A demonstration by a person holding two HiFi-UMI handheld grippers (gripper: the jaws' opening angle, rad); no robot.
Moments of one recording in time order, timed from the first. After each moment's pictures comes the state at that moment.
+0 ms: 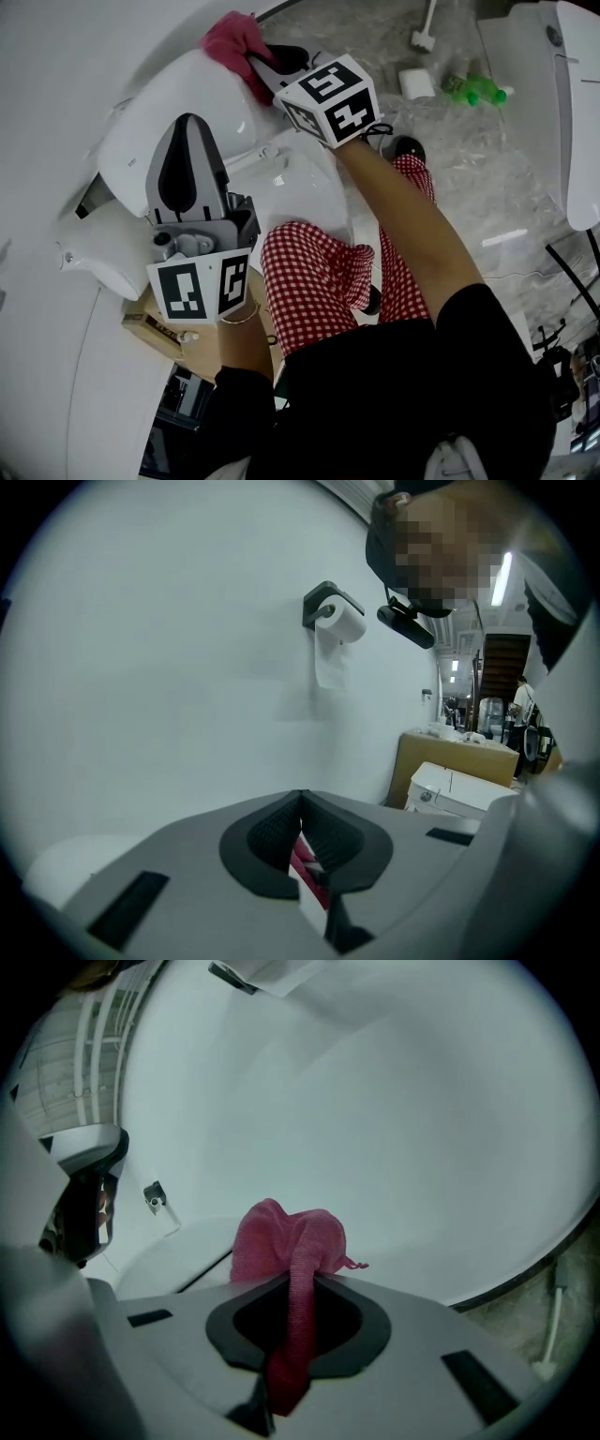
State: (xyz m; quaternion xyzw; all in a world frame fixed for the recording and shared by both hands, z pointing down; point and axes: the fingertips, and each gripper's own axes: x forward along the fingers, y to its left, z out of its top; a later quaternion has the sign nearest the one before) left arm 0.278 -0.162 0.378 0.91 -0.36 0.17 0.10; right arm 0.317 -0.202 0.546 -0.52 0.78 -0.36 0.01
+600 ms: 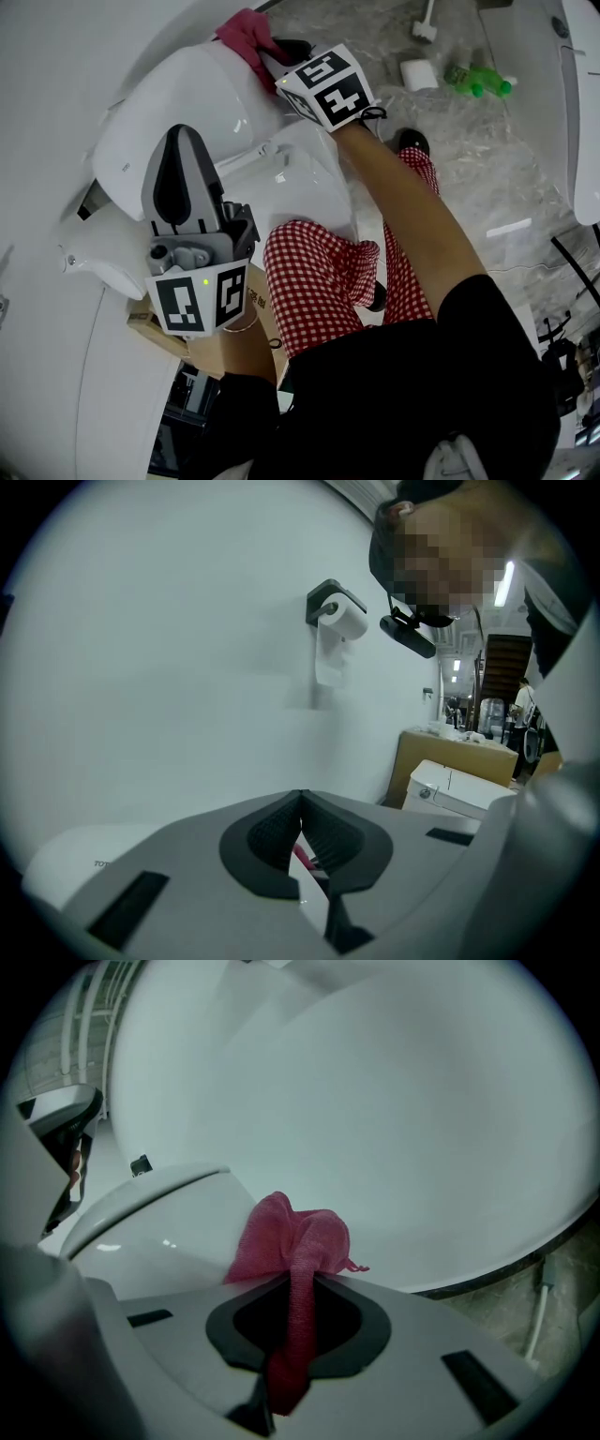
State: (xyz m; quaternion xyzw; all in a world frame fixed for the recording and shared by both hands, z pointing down) left arm 0.267 -0.156 0.386 0.91 -0.36 0.17 0.11; right arm 0.317 -0.196 0.604 -0.52 0.76 -0.38 -0.06
